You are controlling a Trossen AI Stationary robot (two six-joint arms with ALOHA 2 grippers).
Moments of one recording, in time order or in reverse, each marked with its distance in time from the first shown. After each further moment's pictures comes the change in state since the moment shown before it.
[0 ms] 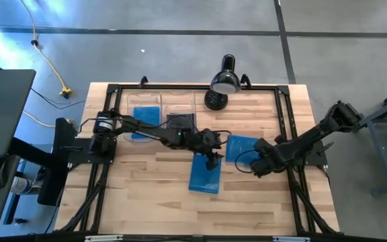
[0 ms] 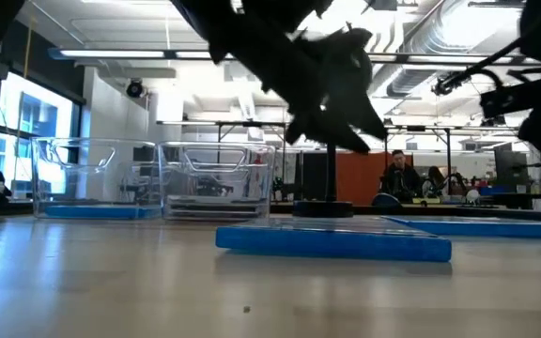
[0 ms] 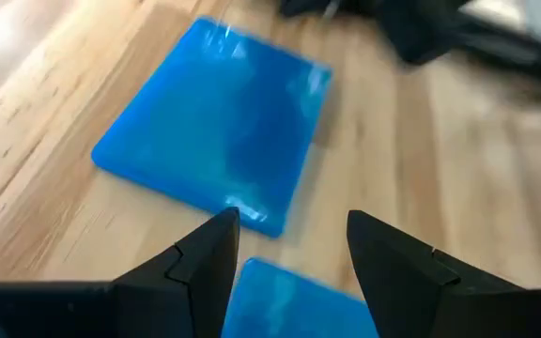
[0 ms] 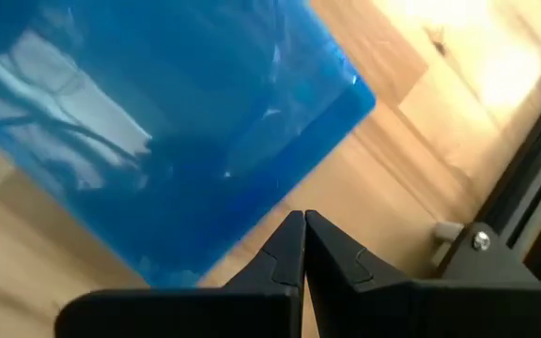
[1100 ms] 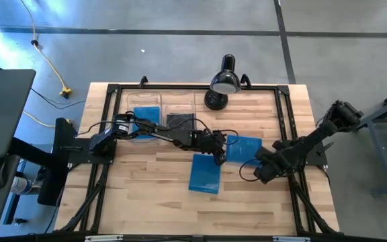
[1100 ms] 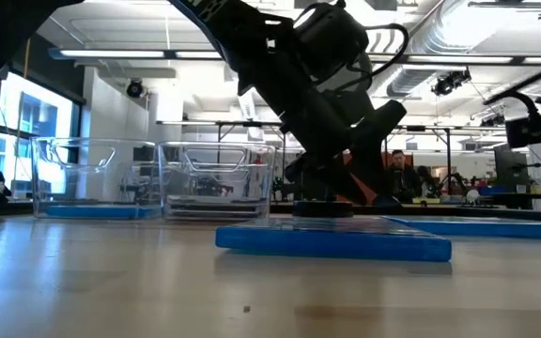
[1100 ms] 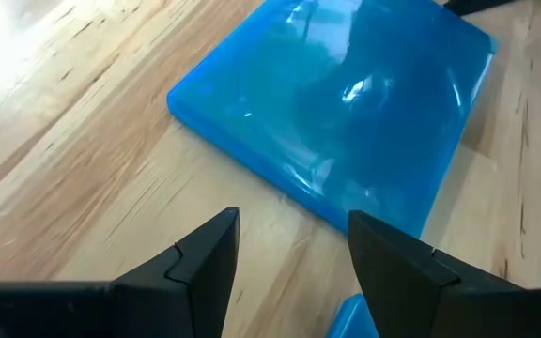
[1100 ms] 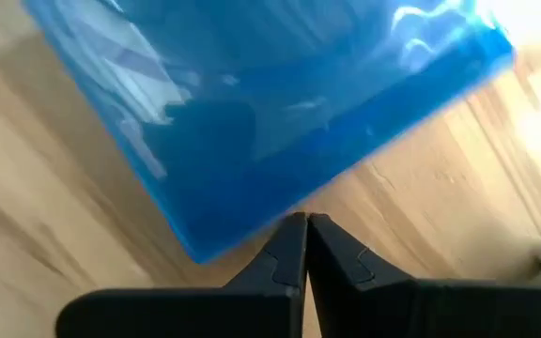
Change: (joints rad) left arm 0.030 0.212 0.160 -0.102 -0.159 -0.143; right arm 0.111 -0.001 -0.170 0.316 -0.063 -0.089
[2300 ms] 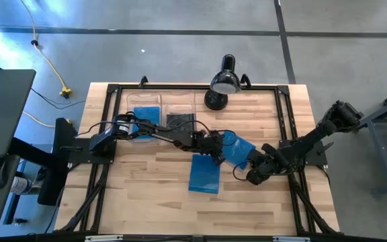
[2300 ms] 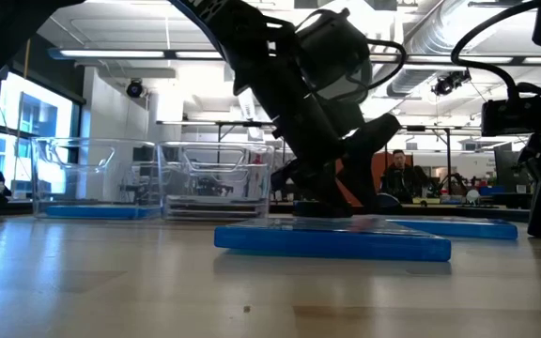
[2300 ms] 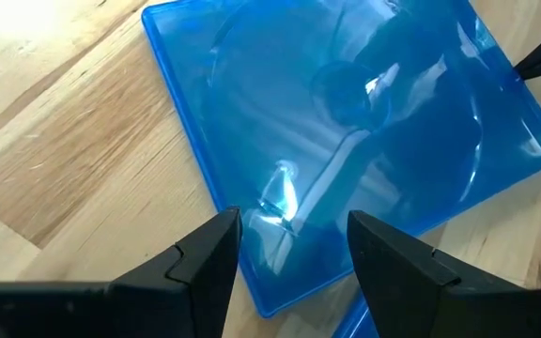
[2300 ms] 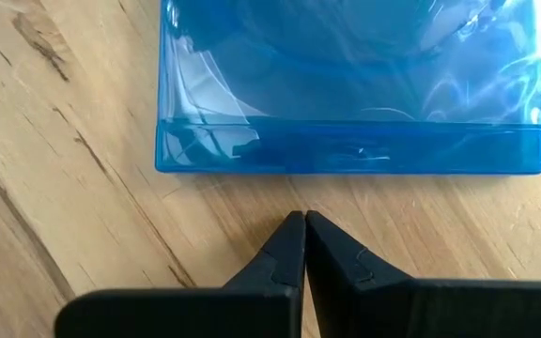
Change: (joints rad) left arm -0.002 0.011 0.001 -0.096 -0.029 -0.128; right arm -0.050 0.000 0.006 0.244 0.041 -0.176
